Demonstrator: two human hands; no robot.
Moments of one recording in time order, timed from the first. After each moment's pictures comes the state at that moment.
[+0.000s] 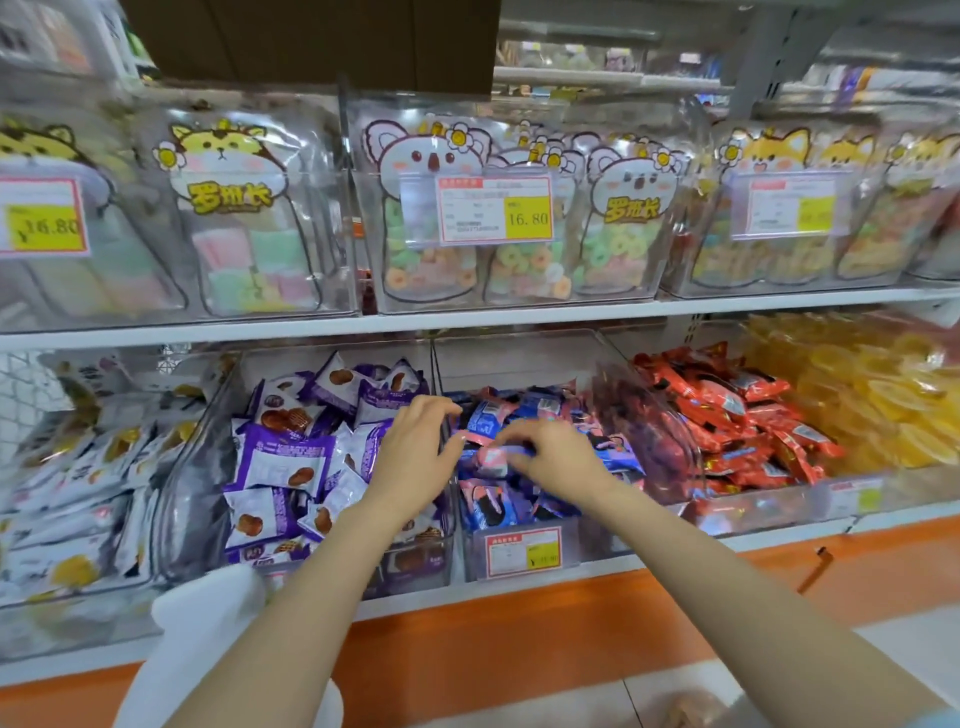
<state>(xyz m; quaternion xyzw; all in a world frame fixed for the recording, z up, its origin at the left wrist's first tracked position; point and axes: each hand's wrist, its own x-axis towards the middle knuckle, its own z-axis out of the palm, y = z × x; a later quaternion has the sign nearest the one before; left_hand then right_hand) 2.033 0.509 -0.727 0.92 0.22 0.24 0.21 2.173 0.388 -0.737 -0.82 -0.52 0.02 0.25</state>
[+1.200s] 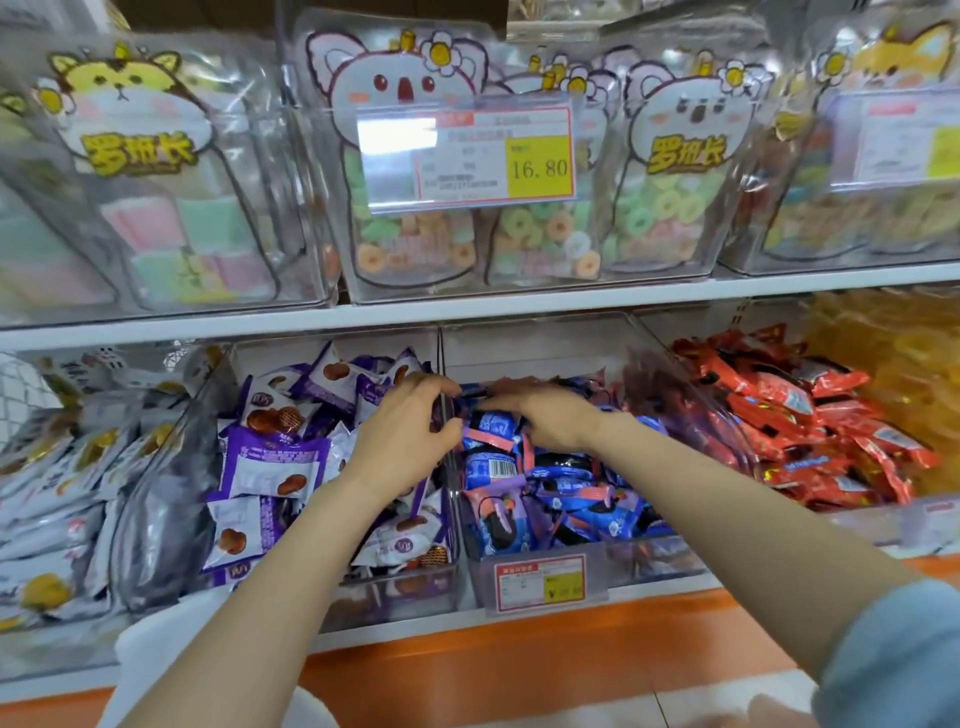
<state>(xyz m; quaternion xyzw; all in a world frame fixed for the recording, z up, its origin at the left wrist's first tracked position) 2.054 0.541 -0.718 0.93 0.25 0.20 0.19 2.233 0.452 -0.737 -0.76 -0.65 0.04 0.03</state>
